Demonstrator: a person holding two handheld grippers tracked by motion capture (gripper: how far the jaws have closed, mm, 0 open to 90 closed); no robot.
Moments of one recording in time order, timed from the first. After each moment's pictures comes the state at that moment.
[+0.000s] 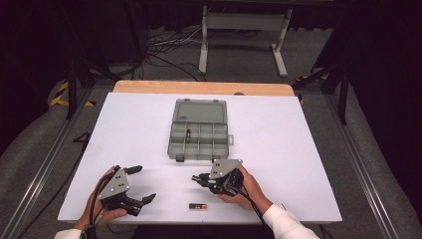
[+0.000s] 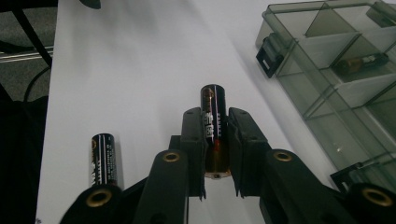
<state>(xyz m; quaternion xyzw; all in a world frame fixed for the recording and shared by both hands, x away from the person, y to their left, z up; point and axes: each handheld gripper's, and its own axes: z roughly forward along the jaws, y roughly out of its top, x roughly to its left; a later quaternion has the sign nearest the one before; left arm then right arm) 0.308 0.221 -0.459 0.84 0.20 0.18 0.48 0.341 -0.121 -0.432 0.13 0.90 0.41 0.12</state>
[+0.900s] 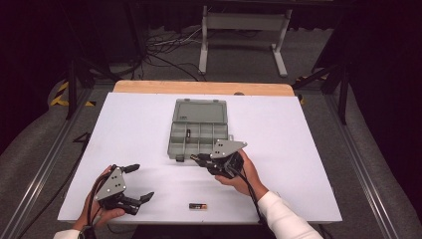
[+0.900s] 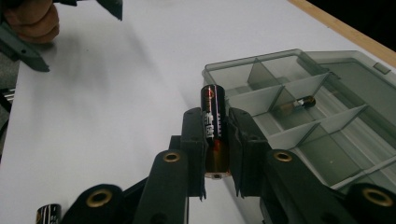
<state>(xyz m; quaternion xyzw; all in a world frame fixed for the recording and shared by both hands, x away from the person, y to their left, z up) 0.305 0.225 -0.454 0.83 0.20 0.20 0.49 0.373 -0.120 -0.404 0.17 0.86 0.46 0.15</state>
